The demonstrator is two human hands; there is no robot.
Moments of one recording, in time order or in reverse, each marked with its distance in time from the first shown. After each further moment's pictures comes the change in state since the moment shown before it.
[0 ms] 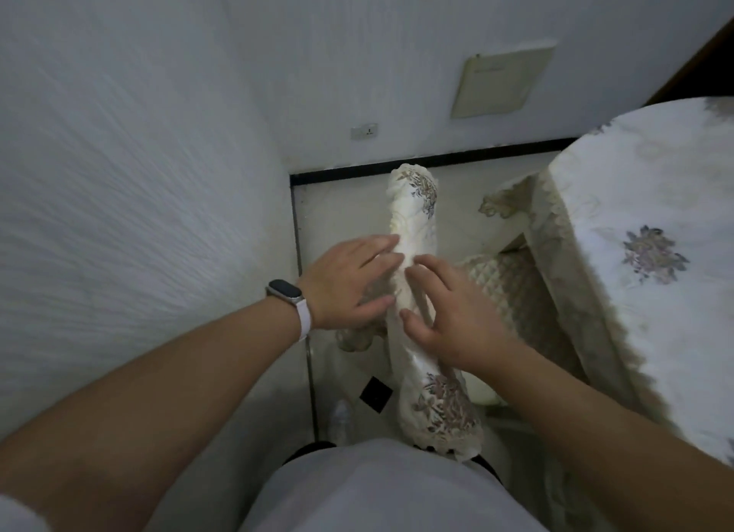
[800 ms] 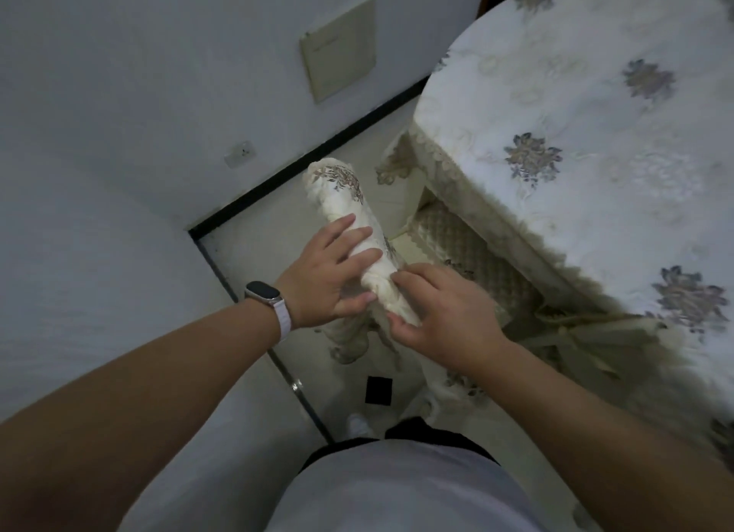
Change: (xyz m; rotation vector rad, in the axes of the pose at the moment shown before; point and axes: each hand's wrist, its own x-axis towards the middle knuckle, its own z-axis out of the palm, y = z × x) left_hand 0.106 -0.005 0.051 -0.082 -0.113 0.456; right_hand -0.052 0.023 -0.013 -0.226 0.304 0.411
